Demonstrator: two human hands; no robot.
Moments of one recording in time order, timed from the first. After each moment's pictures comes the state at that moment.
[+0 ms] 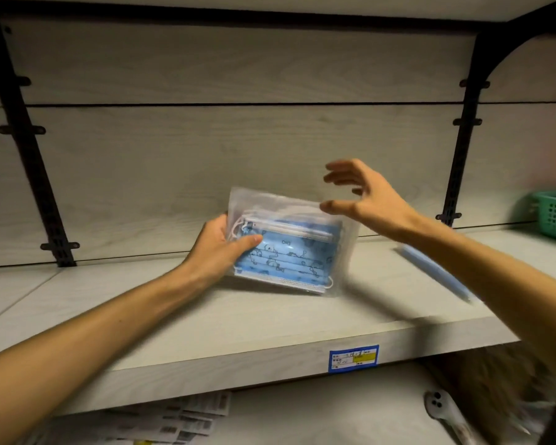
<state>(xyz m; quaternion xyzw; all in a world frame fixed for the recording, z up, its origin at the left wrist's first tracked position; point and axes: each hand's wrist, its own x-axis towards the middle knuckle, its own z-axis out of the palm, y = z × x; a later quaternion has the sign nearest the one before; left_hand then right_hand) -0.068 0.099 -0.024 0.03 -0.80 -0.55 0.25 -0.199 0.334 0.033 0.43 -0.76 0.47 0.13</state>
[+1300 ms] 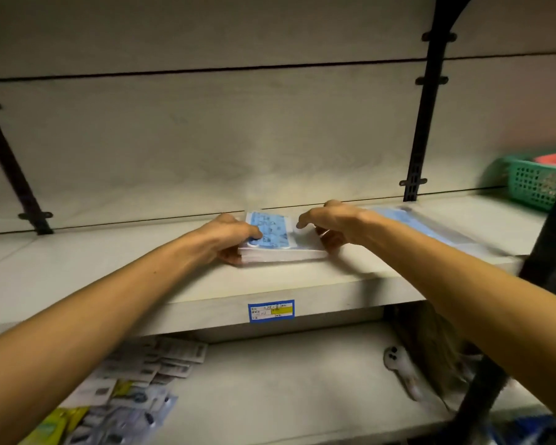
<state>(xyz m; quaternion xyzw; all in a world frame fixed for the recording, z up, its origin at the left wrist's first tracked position) -0.129 0.196 -0.038 0.30 -0.84 -0.46 0.07 -0.232 0.380 -0.026 0.18 -0.85 0.45 -0.21</state>
